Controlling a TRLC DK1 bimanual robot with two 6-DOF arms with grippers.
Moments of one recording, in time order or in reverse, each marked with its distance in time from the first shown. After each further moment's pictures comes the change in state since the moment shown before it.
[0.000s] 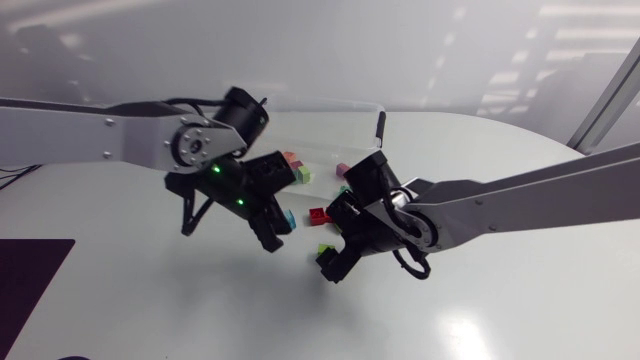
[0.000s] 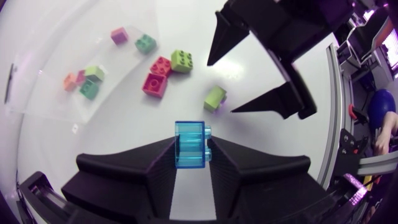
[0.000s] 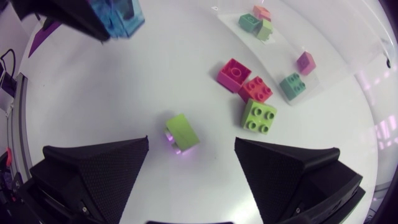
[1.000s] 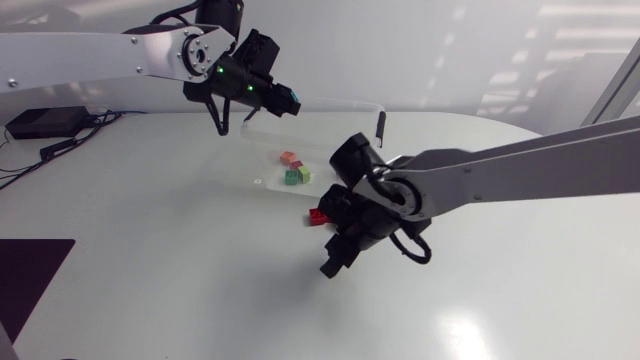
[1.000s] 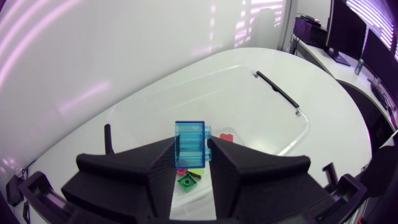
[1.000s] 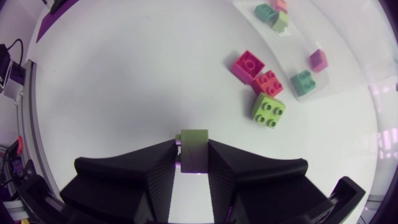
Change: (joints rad) left arm 0.172 0.316 0.574 0.250 -0.016 -0.303; right arm 0.003 -0.004 0.158 -0.324 -0.030 -0.047
